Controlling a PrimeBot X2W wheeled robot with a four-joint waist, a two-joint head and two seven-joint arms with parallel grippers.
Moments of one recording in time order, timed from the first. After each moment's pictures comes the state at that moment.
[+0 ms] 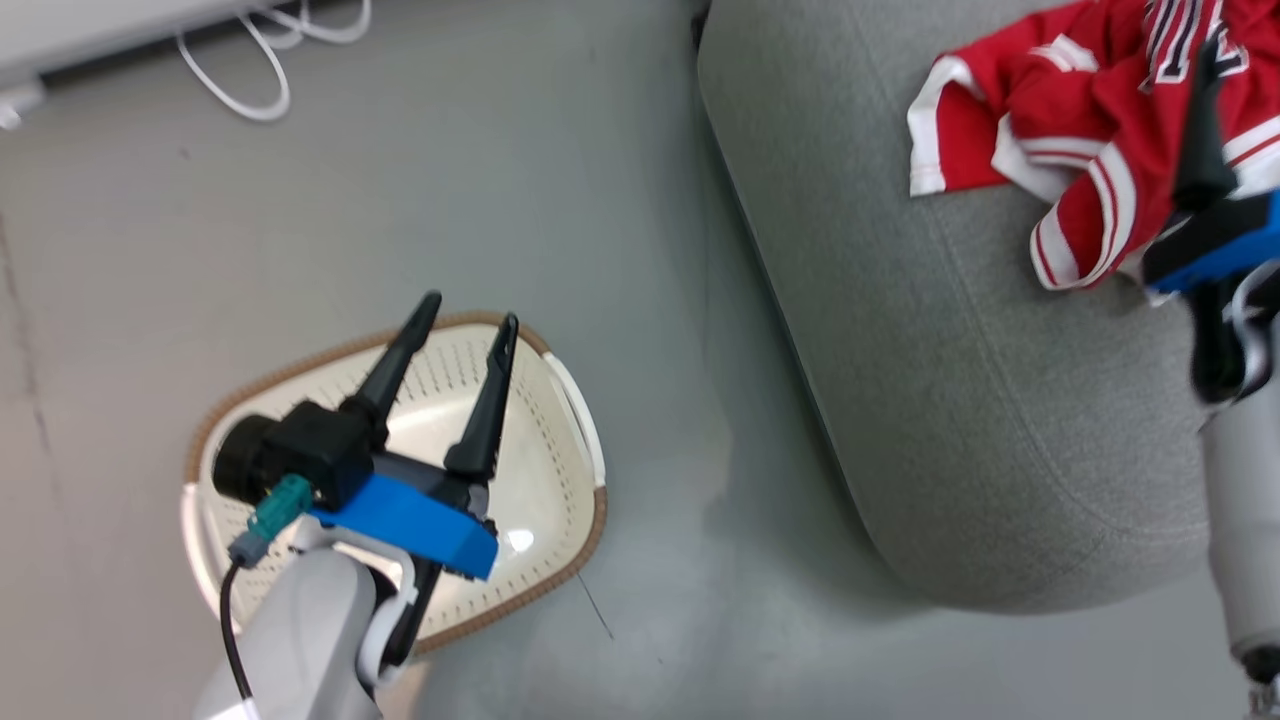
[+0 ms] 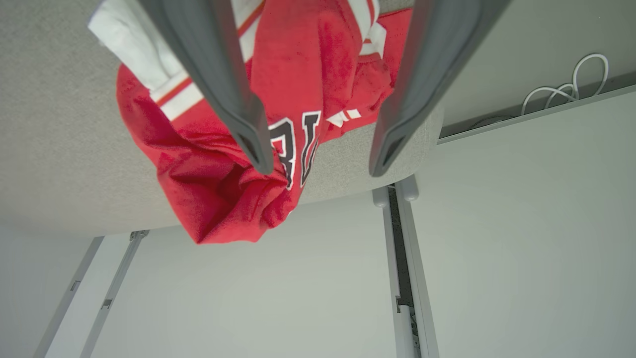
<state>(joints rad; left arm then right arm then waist) -0.40 0.25 -0.45 0.29 -0.43 -0.12 -0.26 -0.85 -0.22 -0.20 0.76 0.16 0.13 -0.24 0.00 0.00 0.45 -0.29</state>
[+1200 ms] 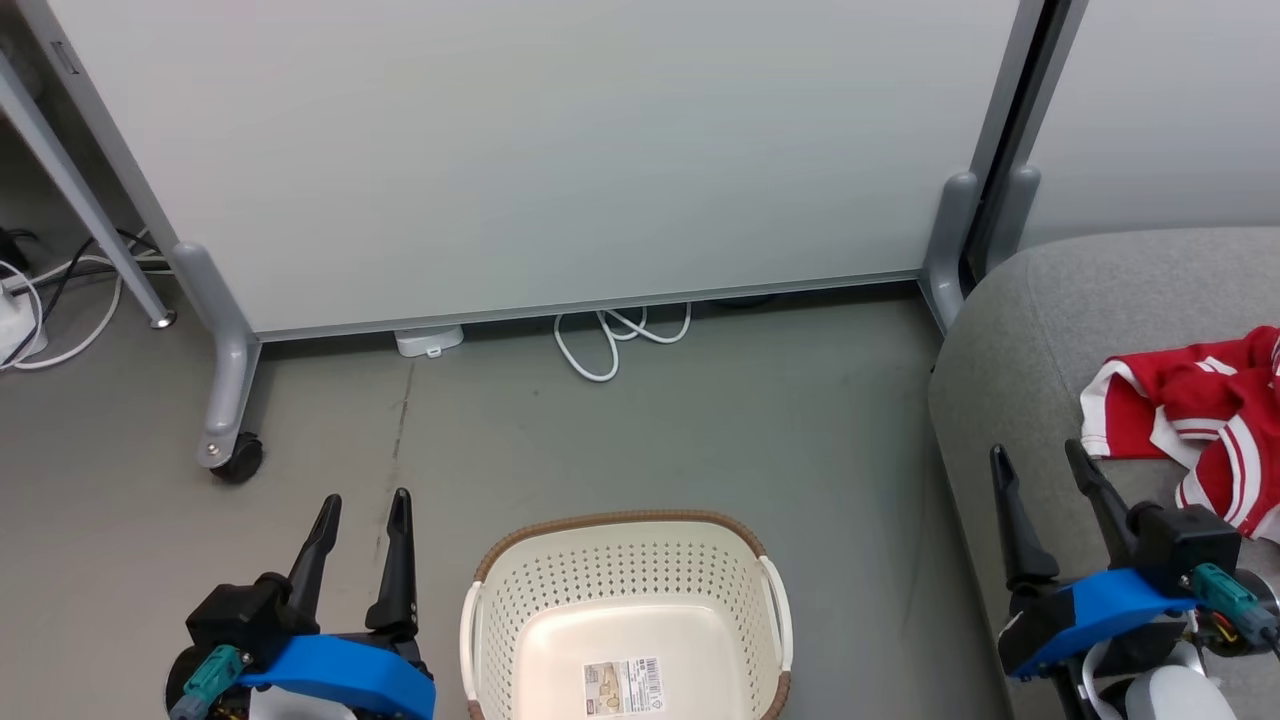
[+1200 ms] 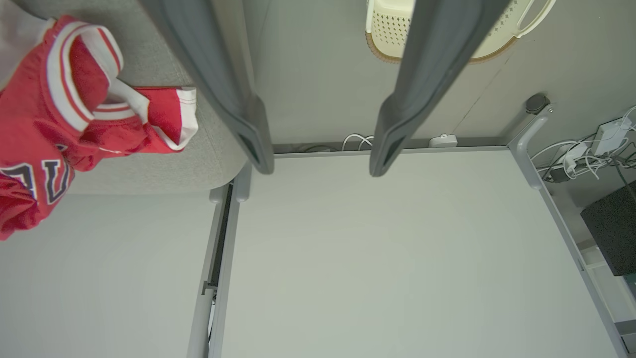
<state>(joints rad) -0.09 0.13 -0.14 0.36 -0.39 -0.13 -0.26 -0.15 -0.07 -0.08 0.27 0.09 0.13 -0.14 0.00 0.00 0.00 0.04</state>
